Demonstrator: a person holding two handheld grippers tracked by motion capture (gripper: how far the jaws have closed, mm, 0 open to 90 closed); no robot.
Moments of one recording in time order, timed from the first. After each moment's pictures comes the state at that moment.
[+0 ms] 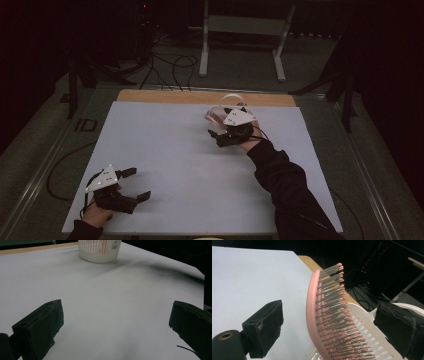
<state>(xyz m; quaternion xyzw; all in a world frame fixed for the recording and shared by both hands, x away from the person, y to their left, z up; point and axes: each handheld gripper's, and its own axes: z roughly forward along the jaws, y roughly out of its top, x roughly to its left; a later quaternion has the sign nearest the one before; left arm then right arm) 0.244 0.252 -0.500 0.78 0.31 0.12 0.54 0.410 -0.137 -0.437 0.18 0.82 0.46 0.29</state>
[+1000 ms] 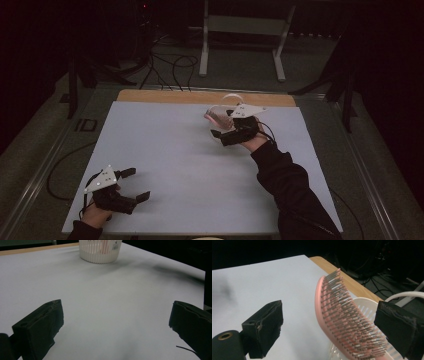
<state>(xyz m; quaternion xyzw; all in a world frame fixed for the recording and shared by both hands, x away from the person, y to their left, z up) 0.242 0.253 -0.499 0.77 0.31 0.12 0.54 0.406 -0.150 -0.416 0.23 0.82 0.49 0.19</state>
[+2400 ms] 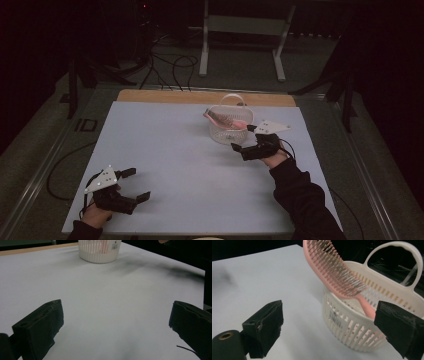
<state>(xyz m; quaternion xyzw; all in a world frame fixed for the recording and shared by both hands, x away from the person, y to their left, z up) 0.242 0.252 -0.499 0.78 0.31 0.12 0.54 0.370 -0.211 -0.444 0.28 0.81 0.48 0.19</state>
